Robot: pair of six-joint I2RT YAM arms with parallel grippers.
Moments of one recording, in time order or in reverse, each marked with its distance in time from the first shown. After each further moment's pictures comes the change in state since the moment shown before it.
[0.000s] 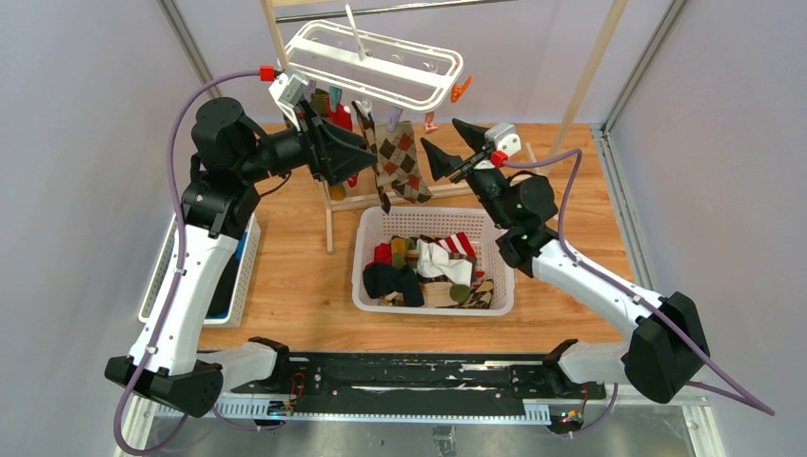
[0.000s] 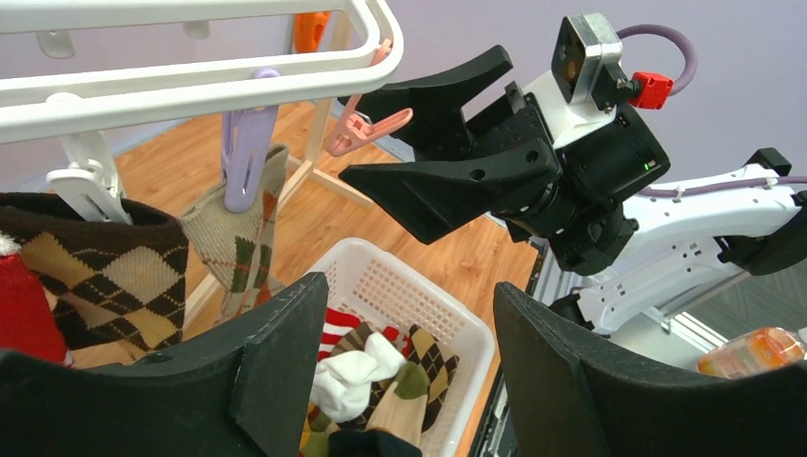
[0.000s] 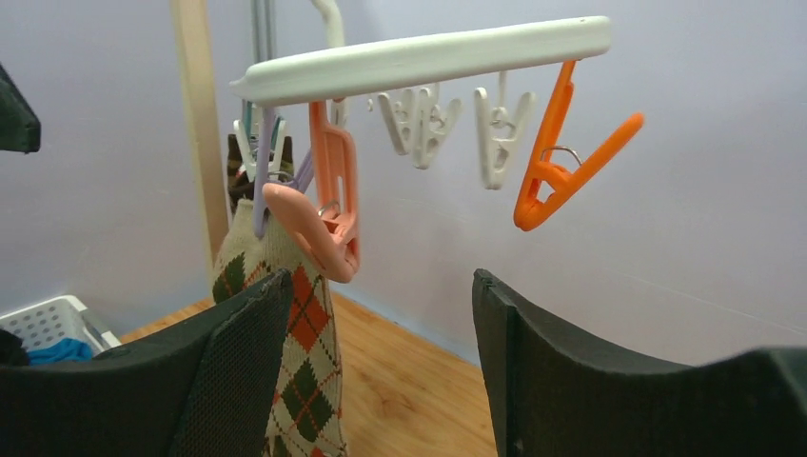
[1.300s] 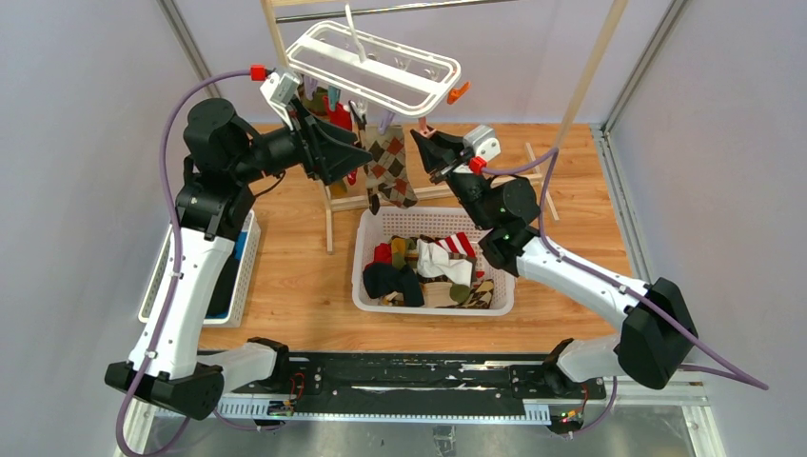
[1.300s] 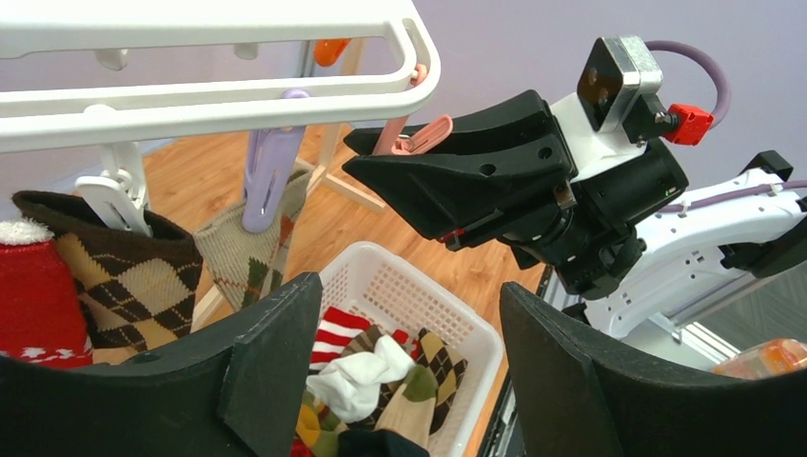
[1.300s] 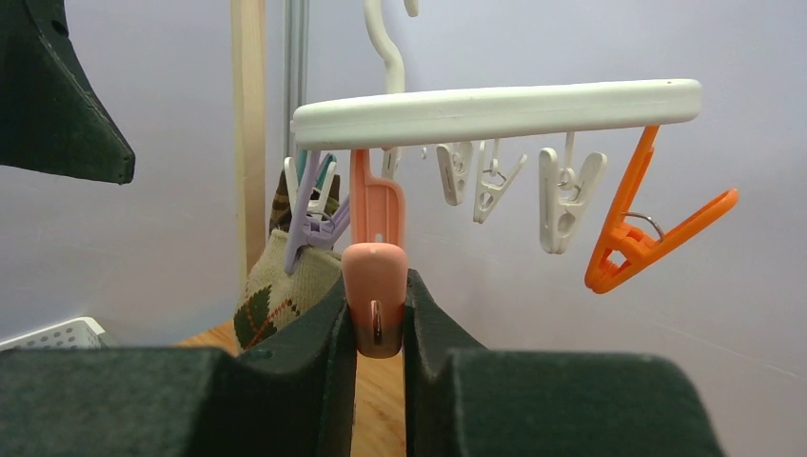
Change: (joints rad) left arm 0.032 -0.012 0.001 -0.001 0.001 0.000; right arm 0.110 0.079 0.065 0.075 0.029 -0.075
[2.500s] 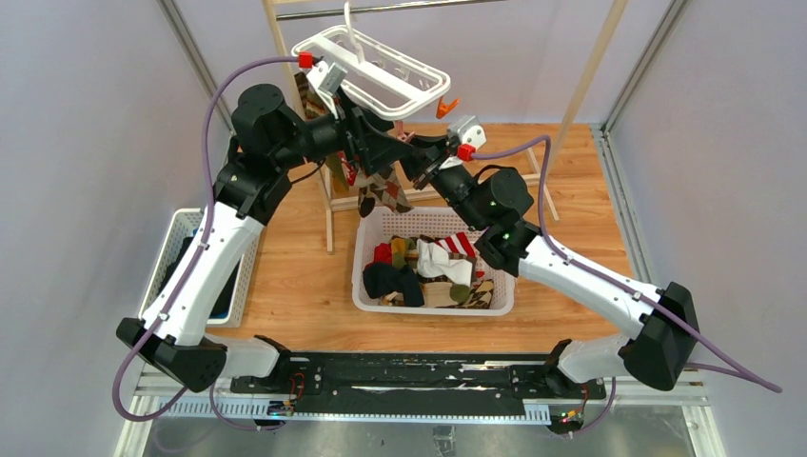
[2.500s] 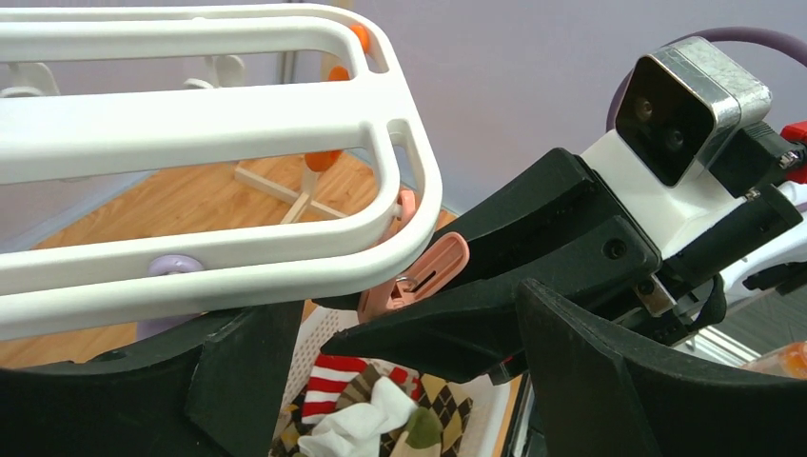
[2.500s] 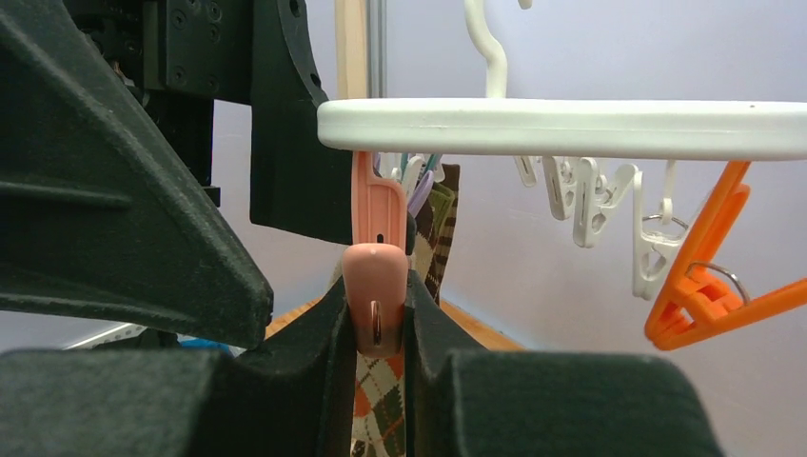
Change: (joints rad) left arm -0.203 0.143 0.077 0.090 -0.153 0.032; right arm 0.109 -0.020 0.138 -0.262 0.004 0.121
